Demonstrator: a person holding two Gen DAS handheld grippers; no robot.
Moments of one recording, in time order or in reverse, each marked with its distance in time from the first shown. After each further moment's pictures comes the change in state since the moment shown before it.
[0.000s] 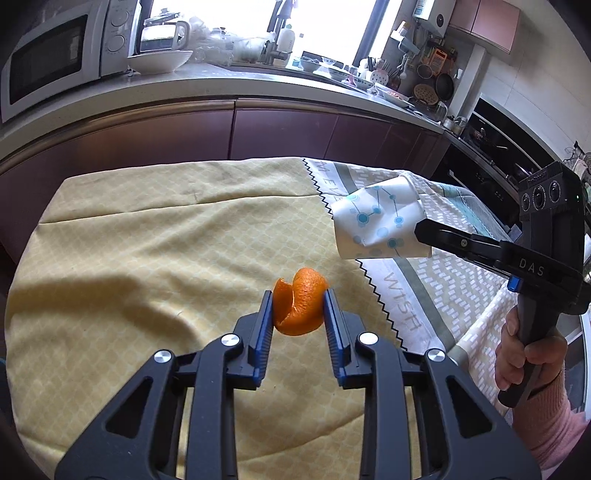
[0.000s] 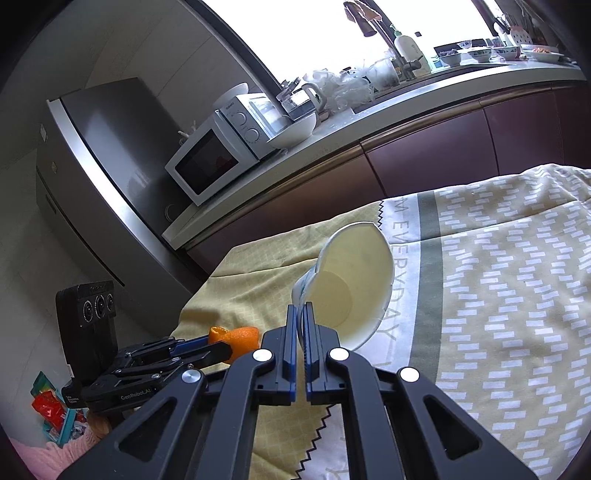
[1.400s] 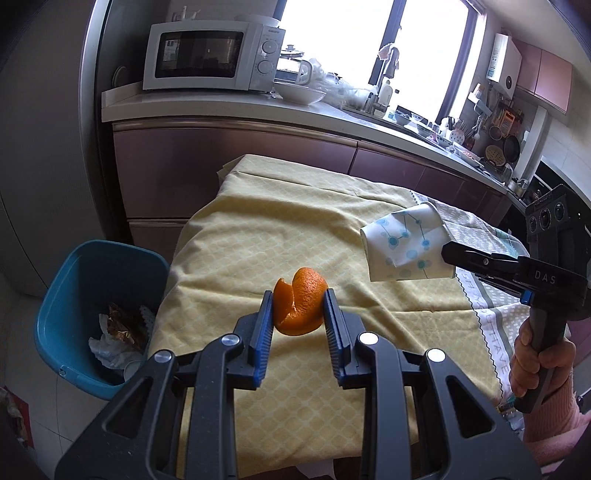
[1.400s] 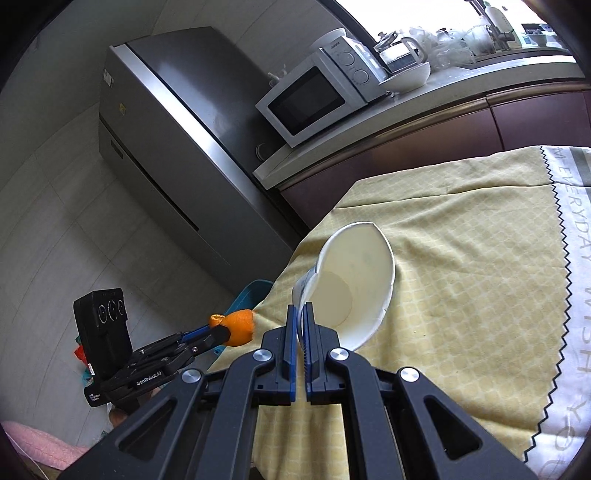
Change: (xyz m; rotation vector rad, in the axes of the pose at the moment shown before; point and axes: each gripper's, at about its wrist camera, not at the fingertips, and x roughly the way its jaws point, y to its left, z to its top) left arm -0.186 0.103 -0.125 -0.207 -0.169 0.256; right arm 0.049 0.133 -0.068 -0.099 0.170 0.281
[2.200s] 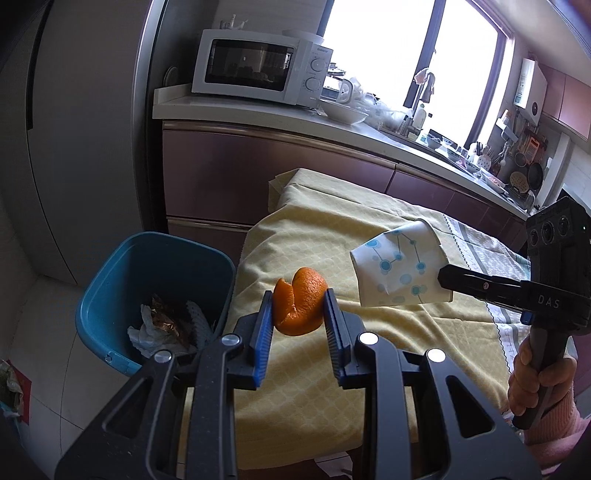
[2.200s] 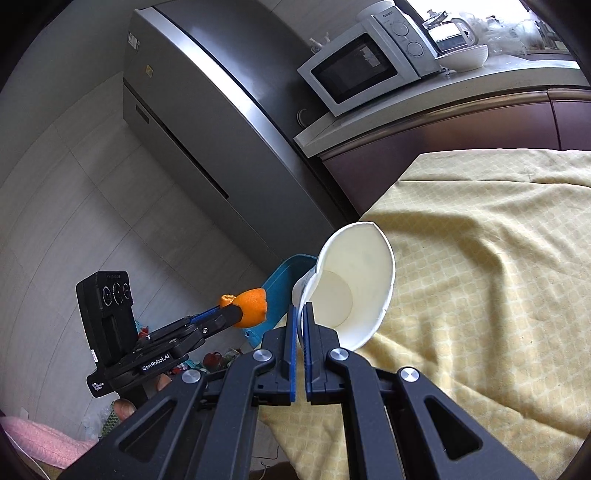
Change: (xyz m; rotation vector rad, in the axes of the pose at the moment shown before) left arm -0.041 0.052 -0.007 -0.086 -0.056 0.091; right arm 0.068 0.046 0.003 -0.072 0.111 0.099
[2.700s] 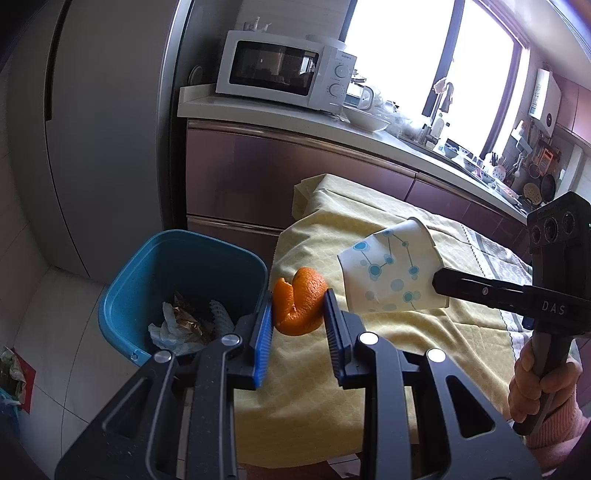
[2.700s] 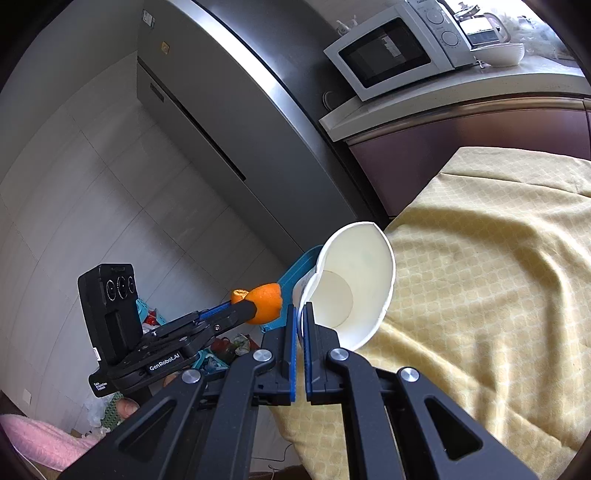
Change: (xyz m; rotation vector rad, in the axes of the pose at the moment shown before) left arm -0.007 0.028 0.001 -0.044 -0.015 0.052; right arm 0.040 0.025 0.012 -0.055 0.065 0.050
